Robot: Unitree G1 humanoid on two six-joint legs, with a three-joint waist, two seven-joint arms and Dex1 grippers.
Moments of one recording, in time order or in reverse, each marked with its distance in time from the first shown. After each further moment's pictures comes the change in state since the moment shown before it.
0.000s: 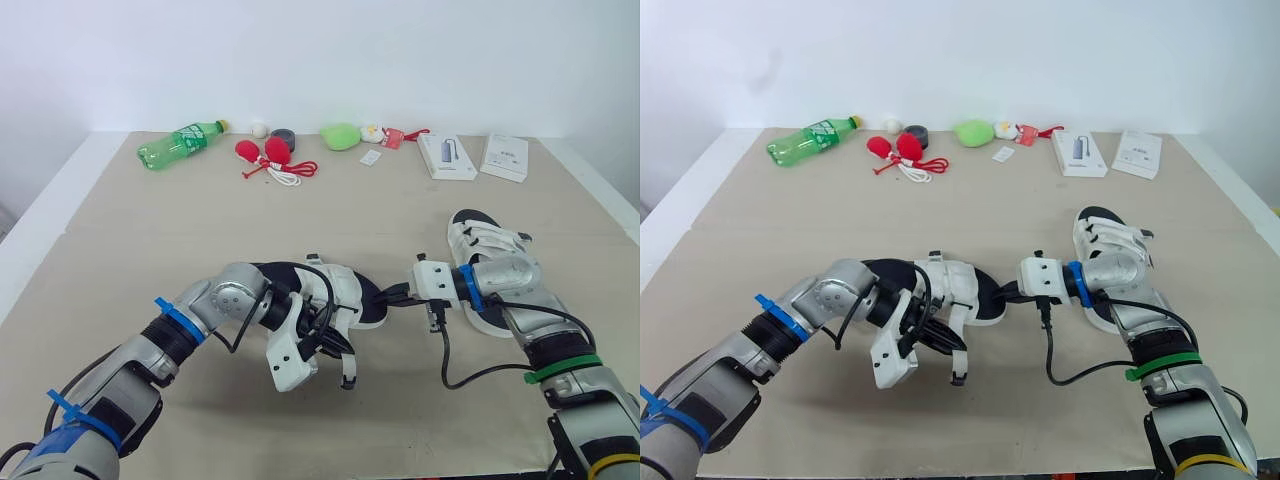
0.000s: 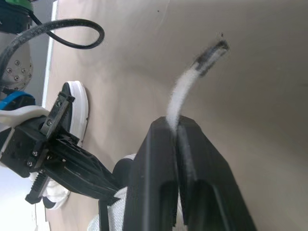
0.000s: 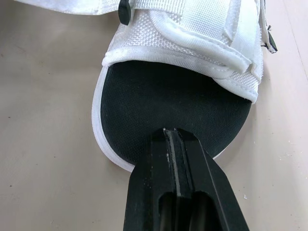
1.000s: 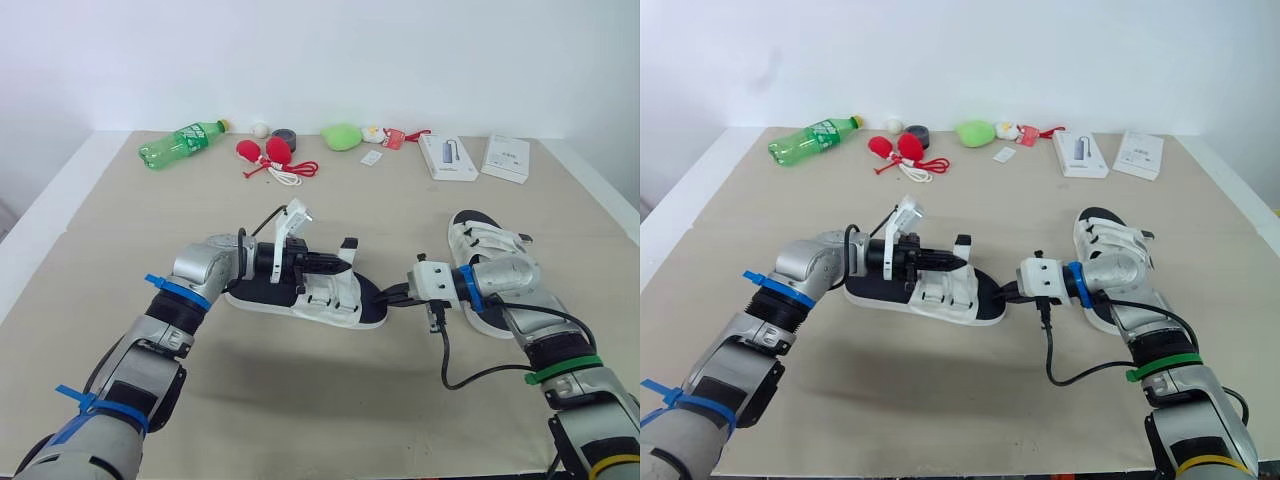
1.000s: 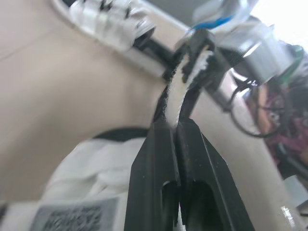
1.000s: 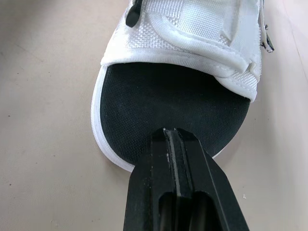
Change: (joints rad) left arm -0.094 -0.132 0.330 0.054 -0.780 1.707 0.006; right arm 0.005 -0.005 0.001 -0.008 0.000 -0.001 -0.008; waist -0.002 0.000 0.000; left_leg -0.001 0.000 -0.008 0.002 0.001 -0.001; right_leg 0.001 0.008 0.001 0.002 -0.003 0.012
